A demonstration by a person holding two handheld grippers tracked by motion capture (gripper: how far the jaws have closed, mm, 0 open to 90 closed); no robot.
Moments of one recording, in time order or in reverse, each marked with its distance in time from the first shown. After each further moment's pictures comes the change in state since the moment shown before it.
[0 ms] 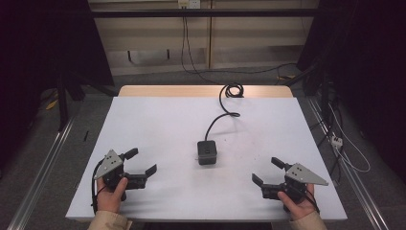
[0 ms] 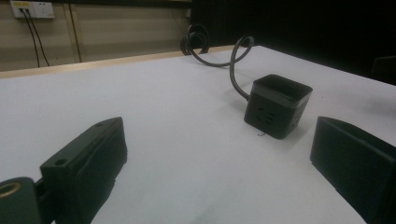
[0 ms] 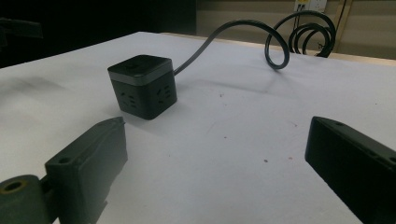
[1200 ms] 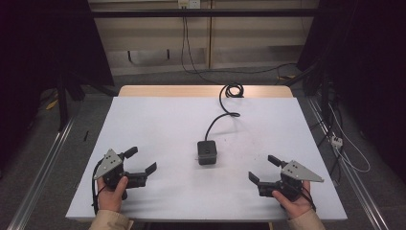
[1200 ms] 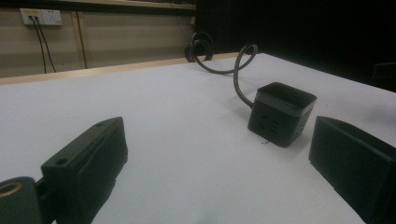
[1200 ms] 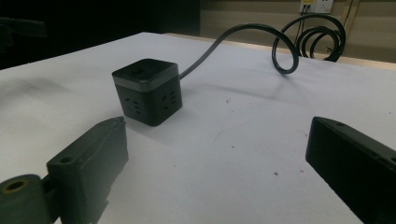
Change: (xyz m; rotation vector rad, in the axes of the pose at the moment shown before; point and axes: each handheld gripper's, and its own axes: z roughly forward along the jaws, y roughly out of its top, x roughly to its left) left arm 0.000 0.000 0.001 -0.028 0.020 -0.004; right arm 0.004 0.006 0.009 0.005 0.013 -0.009
